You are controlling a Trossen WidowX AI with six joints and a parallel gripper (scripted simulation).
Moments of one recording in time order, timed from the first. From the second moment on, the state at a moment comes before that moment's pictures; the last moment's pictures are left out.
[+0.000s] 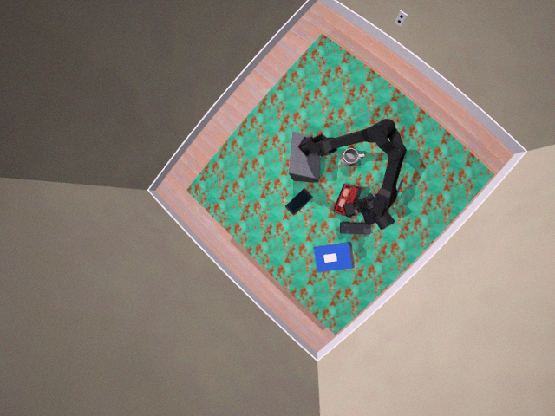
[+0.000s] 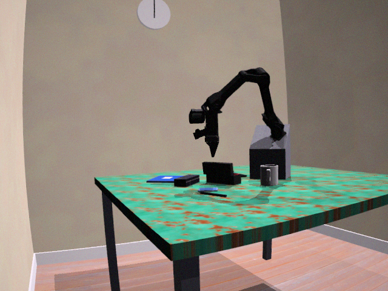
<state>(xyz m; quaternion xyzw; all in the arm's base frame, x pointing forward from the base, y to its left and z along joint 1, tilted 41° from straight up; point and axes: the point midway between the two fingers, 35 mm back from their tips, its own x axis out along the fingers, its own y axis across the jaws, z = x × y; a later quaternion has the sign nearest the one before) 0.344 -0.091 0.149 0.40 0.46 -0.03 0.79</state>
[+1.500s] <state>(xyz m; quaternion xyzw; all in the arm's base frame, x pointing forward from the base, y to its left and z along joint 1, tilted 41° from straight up) 0.388 -0.068 0.134 0.01 0.42 0.17 0.89</state>
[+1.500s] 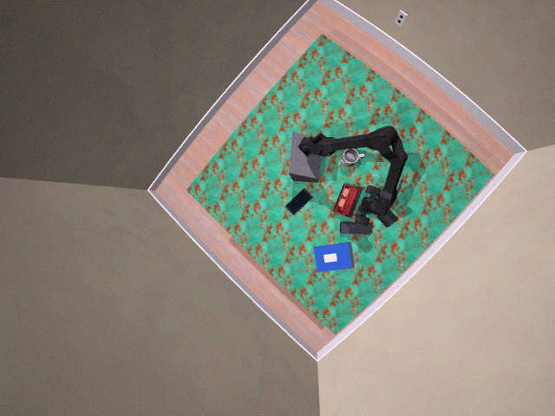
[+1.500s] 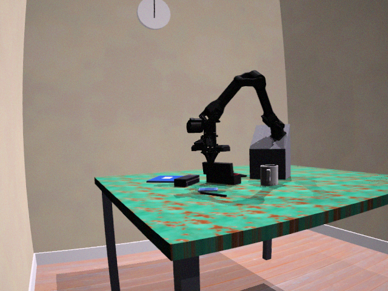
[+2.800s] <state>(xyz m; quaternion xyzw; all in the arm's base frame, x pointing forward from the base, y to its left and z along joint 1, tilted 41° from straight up) 0.381 -0.067 0.117 -0.01 0.54 0.17 0.82</state>
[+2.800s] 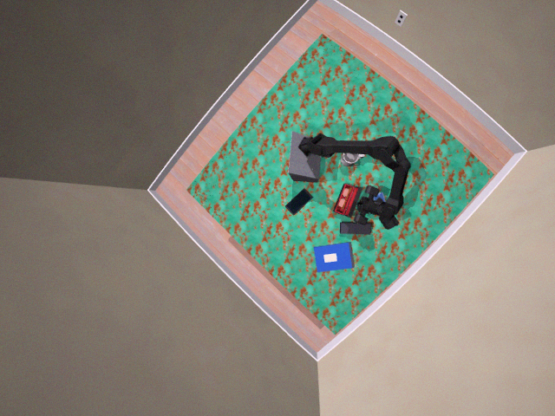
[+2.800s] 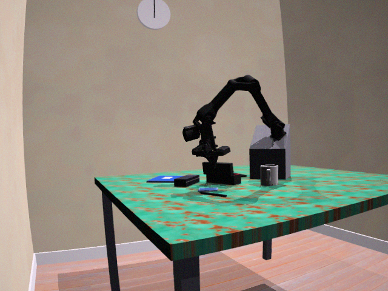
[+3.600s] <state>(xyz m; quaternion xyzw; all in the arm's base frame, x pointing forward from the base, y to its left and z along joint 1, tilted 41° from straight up) 0.369 -0.070 0.112 -0.01 0.54 0.17 0.83</state>
